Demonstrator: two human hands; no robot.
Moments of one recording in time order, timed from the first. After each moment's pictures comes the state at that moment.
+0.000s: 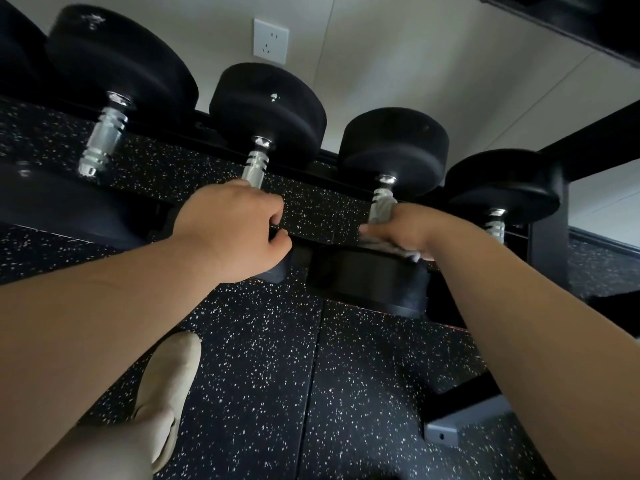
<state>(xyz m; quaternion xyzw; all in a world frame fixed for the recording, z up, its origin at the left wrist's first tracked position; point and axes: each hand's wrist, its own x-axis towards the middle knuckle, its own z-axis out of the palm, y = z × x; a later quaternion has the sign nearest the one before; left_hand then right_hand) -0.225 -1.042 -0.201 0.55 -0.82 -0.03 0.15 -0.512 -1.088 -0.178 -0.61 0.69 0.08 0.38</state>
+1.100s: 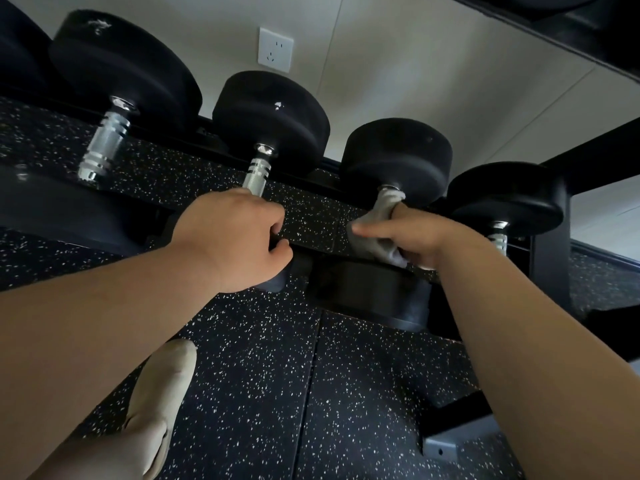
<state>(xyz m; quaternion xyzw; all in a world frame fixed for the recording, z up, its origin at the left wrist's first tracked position) -0.225 -1.042 -0.202 0.56 -0.81 -0.05 0.15 -0.517 -1.102 -0.205 -0.49 0.68 -0.12 0.53</state>
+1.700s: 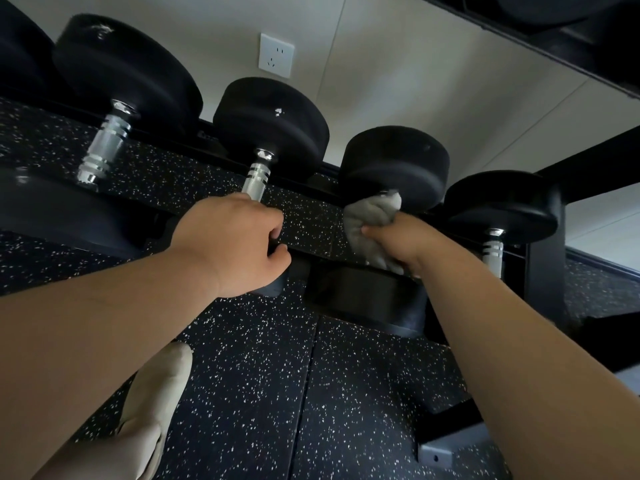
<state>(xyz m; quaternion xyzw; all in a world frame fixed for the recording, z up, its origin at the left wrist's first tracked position) -0.224 -1.043 -0.204 0.56 -0.82 -0.04 0.15 -0.497 -1.100 -0.191 -0.53 0.75 -0.05 0.40</state>
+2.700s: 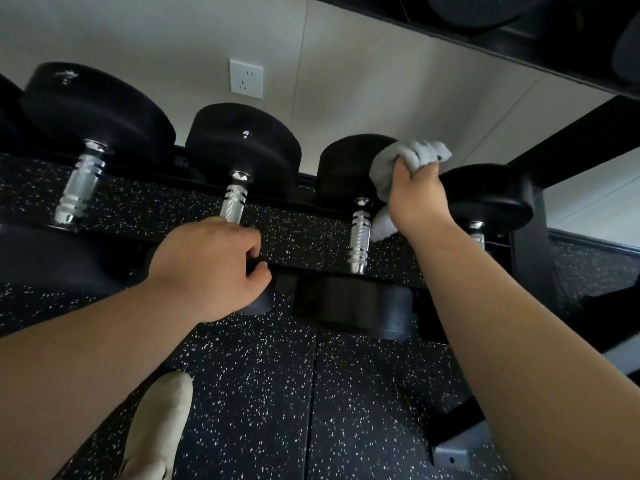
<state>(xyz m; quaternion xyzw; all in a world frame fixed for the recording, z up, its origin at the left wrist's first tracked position) -0.224 -1.042 -0.203 0.55 -0.82 -0.04 0.16 -0.510 -1.112 -0.144 -0.45 0.80 -0.32 0.24</state>
